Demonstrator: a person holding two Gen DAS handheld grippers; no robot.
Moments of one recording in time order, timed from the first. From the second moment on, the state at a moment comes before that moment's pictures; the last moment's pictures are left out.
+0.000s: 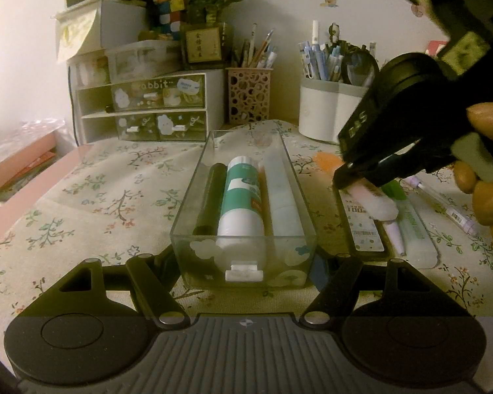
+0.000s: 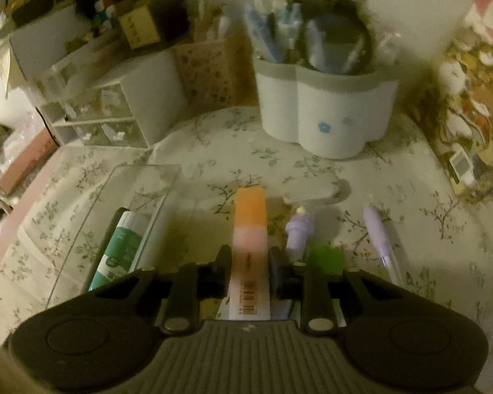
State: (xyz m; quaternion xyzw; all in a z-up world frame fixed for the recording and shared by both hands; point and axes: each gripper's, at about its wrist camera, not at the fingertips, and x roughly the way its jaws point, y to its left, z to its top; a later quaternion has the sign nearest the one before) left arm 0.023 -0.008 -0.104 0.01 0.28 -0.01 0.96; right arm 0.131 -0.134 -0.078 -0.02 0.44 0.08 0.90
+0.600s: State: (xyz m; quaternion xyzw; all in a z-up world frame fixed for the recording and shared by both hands) left arm 0.023 -0.008 -0.104 0.01 0.28 -0.01 0.96; right arm 0.095 -0.192 -0.072 0.04 0.43 0.07 0.90
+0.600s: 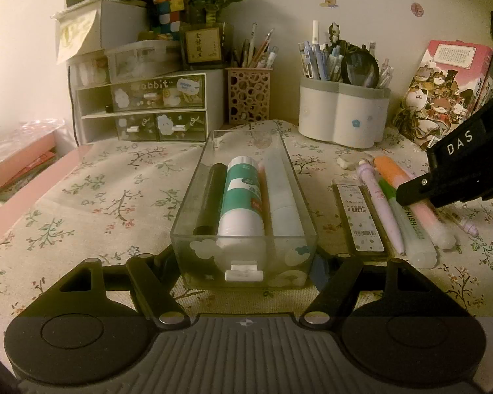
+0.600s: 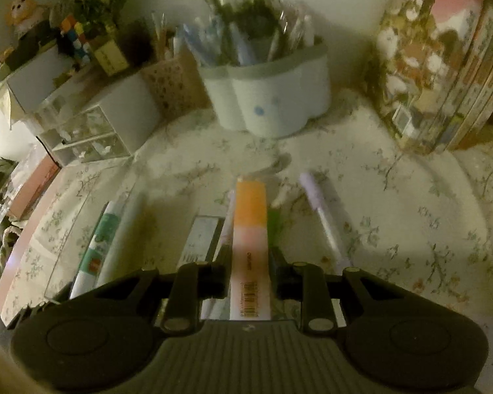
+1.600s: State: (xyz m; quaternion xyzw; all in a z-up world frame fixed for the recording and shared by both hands) left arm 0.023 -0.009 -0.104 0.01 0.28 -0.01 0.96; right arm 0.117 -0.114 -0.088 -0.12 0.46 0.08 0.87
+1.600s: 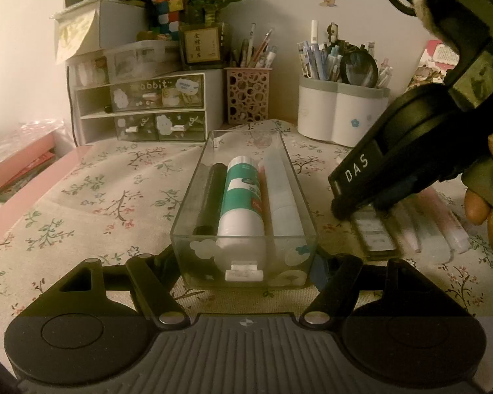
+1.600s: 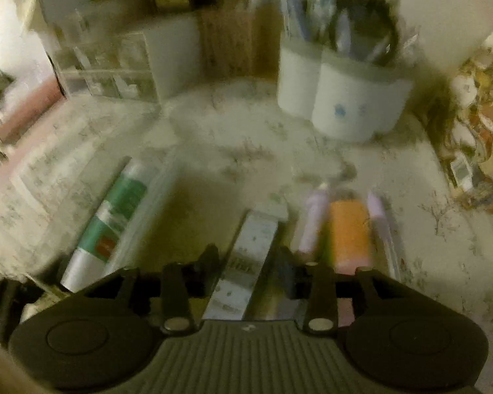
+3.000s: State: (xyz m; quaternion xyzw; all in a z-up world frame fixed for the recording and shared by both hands) left arm 0.023 -0.008 -0.104 0.01 0.28 -0.02 0.96; right arm 0.092 -0.206 -0.071 0.07 0.46 0.09 0.88
